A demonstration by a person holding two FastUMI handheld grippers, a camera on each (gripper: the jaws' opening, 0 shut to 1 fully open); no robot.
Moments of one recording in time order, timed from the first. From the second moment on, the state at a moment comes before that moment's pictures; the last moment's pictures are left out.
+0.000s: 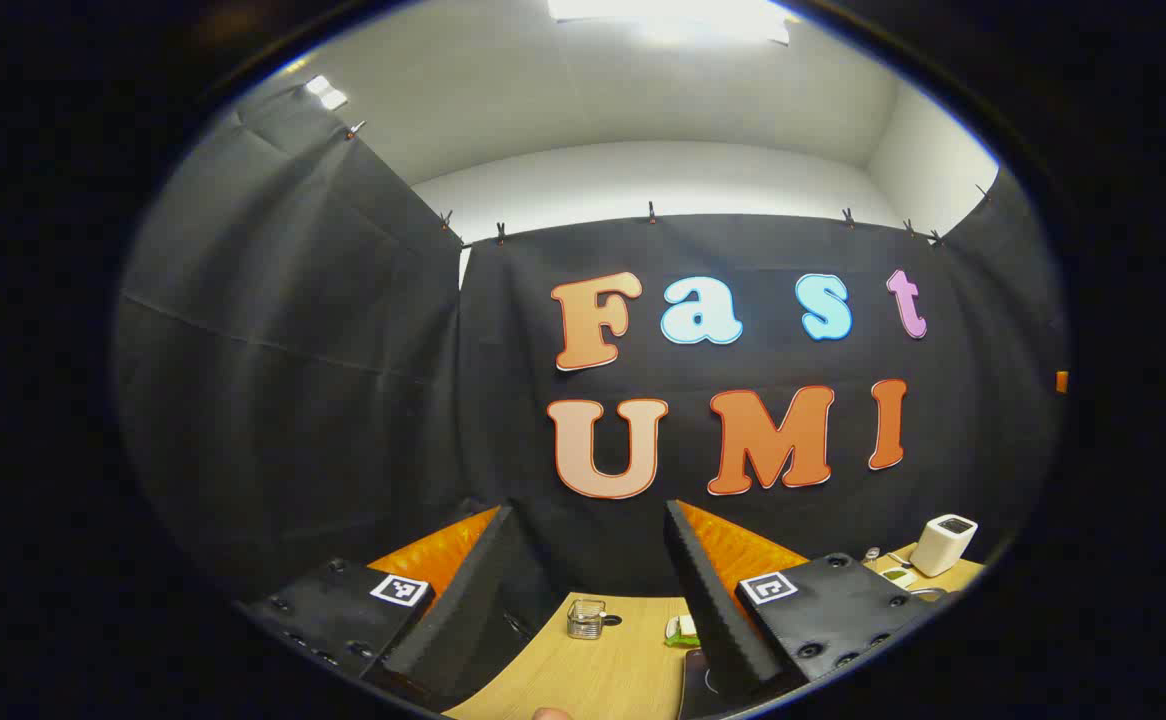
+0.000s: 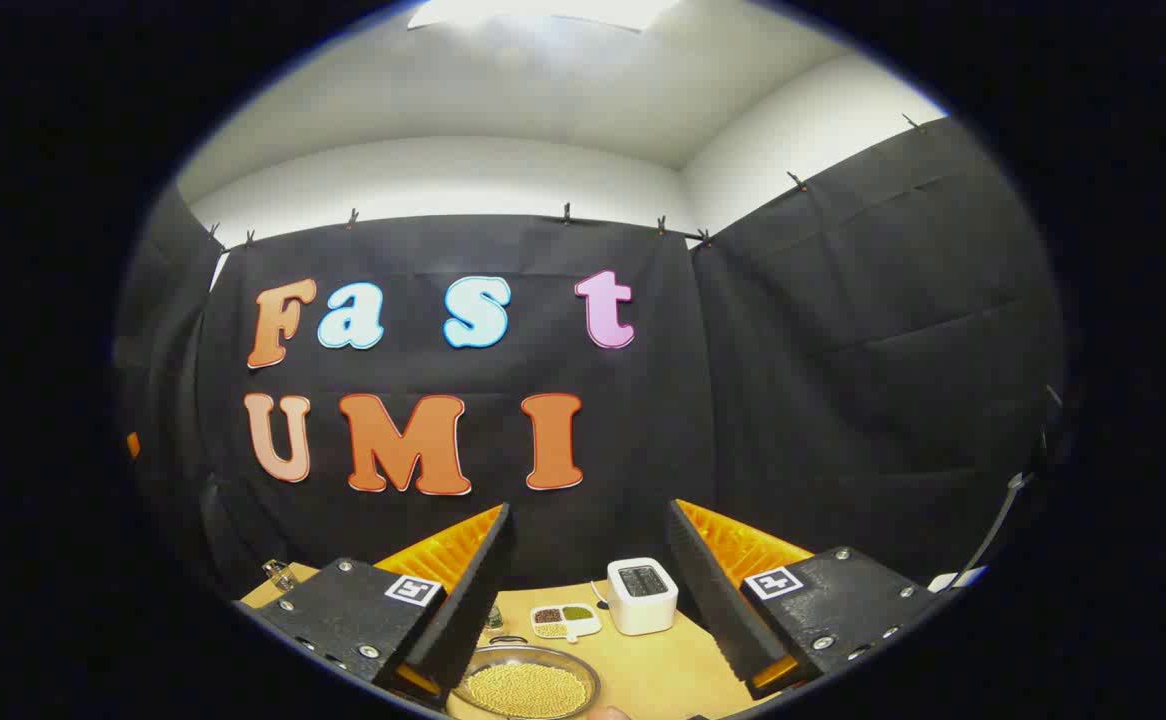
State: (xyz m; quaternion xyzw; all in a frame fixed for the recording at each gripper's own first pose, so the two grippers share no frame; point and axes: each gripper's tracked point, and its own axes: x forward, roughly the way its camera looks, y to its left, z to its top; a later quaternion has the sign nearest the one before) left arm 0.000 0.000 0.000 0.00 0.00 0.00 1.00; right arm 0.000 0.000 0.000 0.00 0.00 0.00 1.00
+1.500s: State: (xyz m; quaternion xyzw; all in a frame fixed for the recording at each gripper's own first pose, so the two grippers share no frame) left arm 0.005 -0.021 0.001 -0.02 0.00 -0.03 1.00; right arm 0.013 0.031 -0.028 0.01 0.05 0.06 1.00
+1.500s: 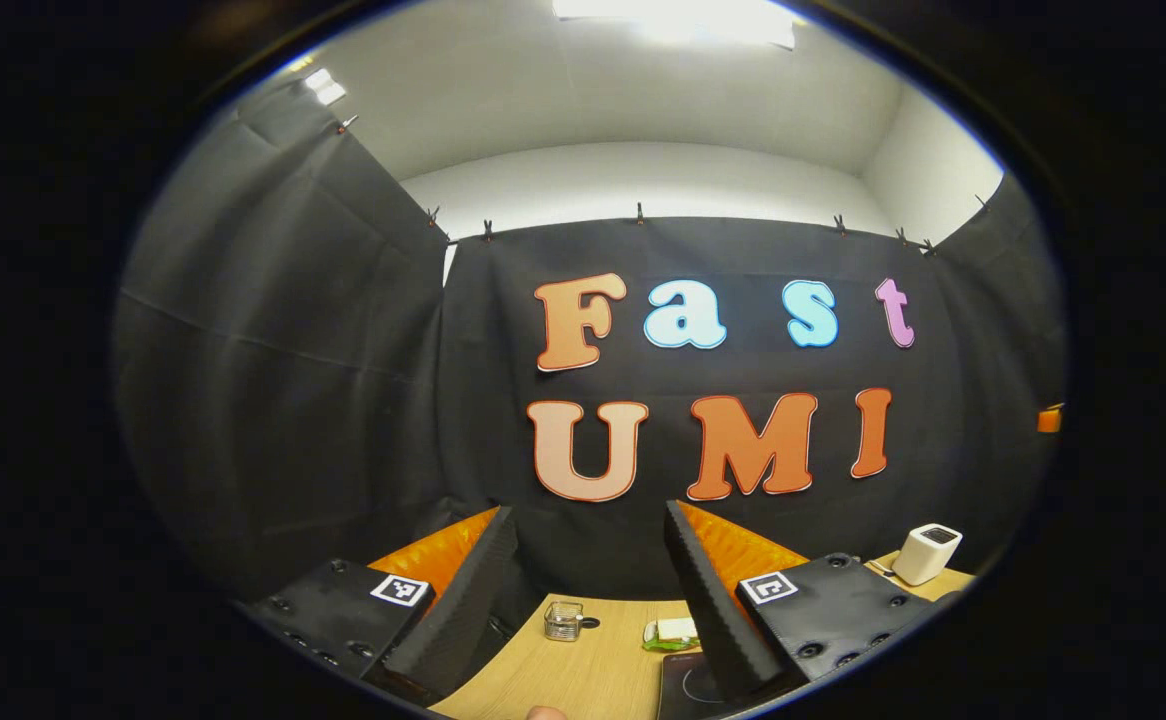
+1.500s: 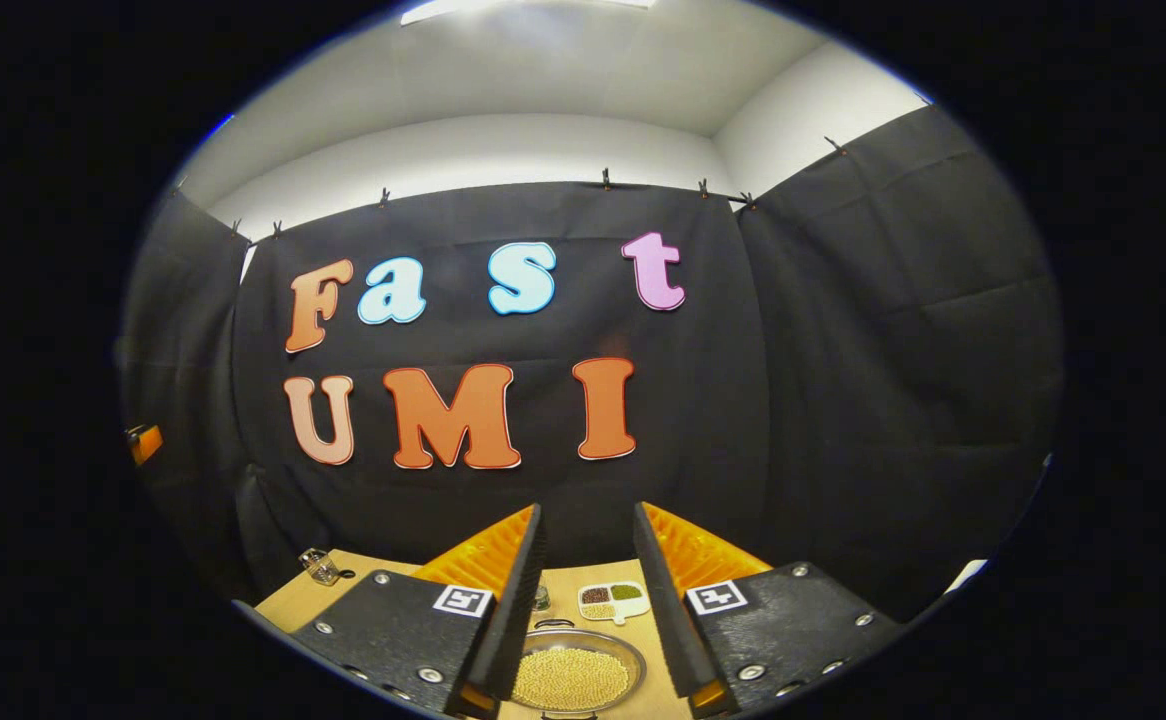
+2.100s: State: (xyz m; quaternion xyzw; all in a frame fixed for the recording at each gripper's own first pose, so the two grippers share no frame) left arm 0.001 -0.020 0.000 -0.02 0.00 -0.02 1.00; right arm -0.020 0.064 -0.110 -0.06 0.11 0.11 0.99
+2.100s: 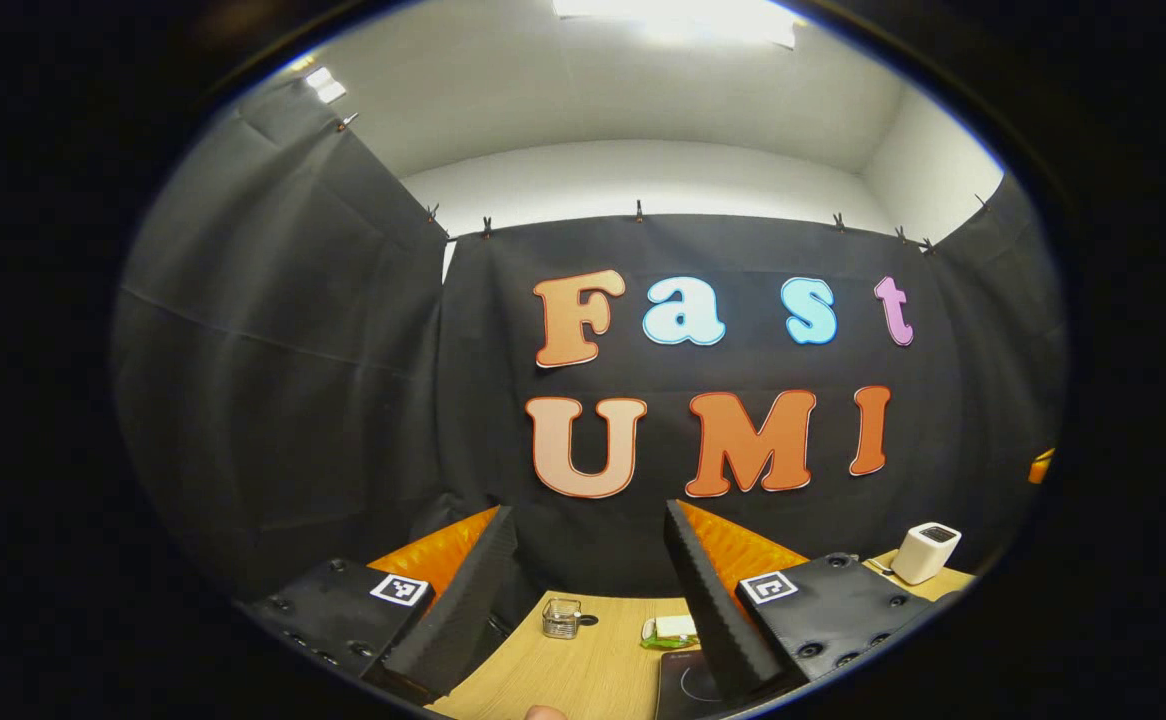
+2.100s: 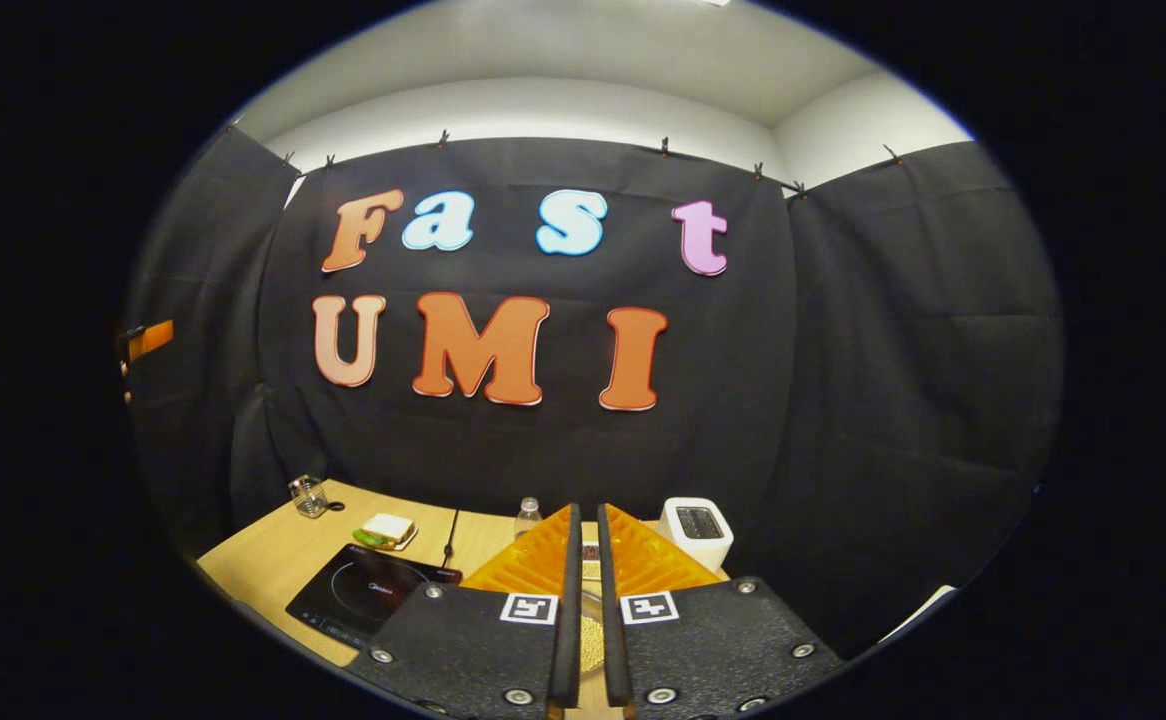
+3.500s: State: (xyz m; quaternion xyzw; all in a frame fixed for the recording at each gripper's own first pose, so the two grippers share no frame) left arm -0.003 -0.015 -0.037 -0.01 0.03 -0.02 1.00; right arm -0.093 0.114 -0.381 -0.04 0.35 0.16 0.92
